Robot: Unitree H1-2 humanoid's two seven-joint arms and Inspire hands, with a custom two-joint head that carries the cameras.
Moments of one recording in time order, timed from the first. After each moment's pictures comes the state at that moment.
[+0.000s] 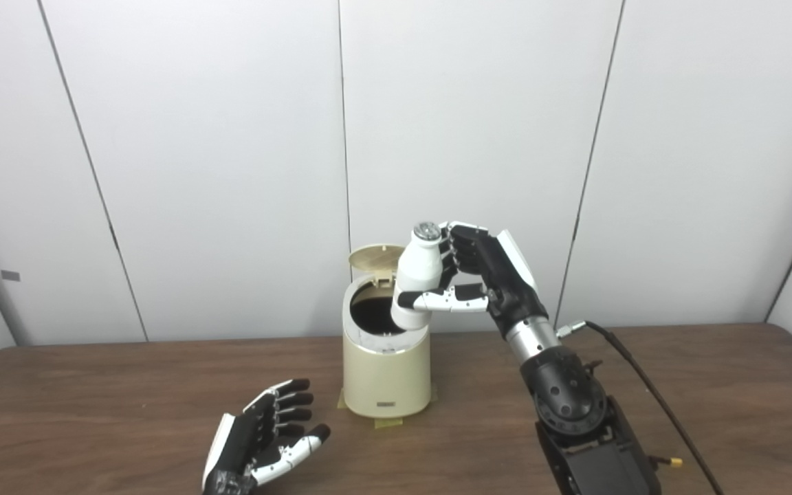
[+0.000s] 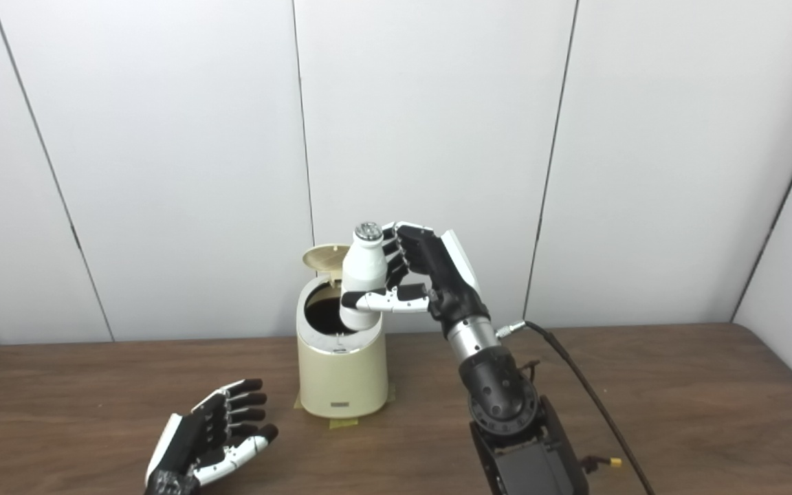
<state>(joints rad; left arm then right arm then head) -0.23 0.09 -0.01 0.16 0.07 -0.04 -0.04 -0.66 -0.07 0.08 0.11 -0.25 0.08 -0.01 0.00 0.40</state>
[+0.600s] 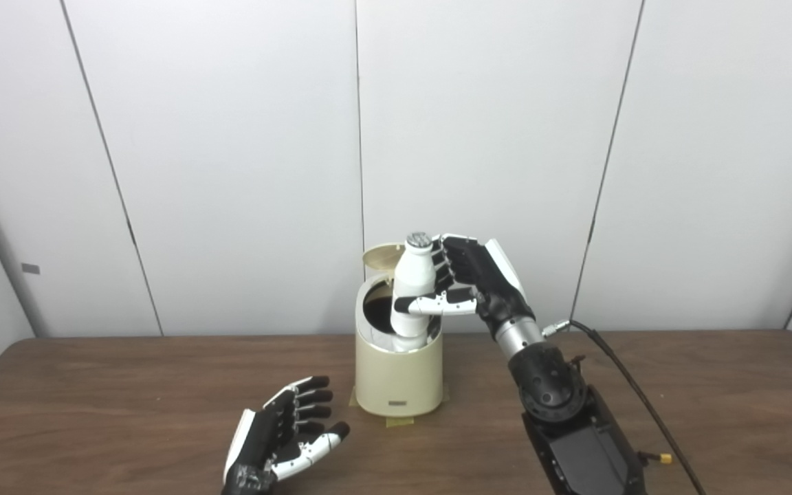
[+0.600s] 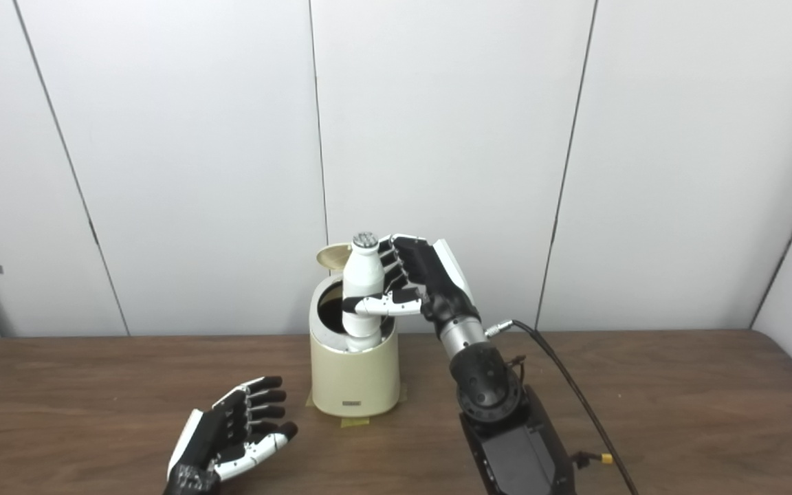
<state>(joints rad) -0.23 0.07 -0.01 0.15 0.07 -0.02 -0.04 -0.74 -0.05 0.10 0.35 -0.26 0.04 -0.04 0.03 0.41</state>
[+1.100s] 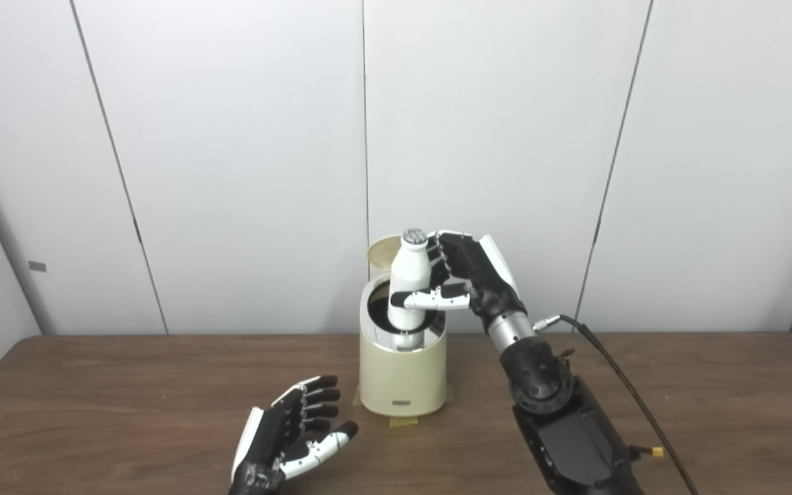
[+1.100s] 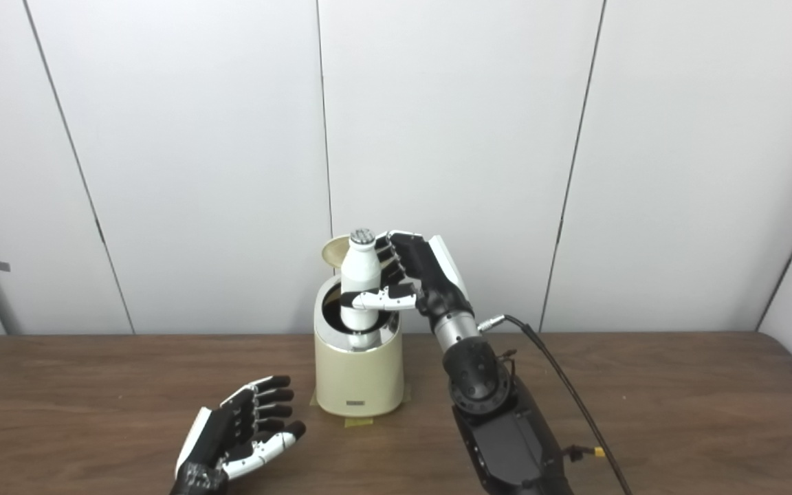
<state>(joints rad) -0.22 0.06 -0.01 0.12 0.09 0.00 -0.03 -0.79 -0.04 0.10 0.49 -0.27 -0.05 -0.09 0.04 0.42</state>
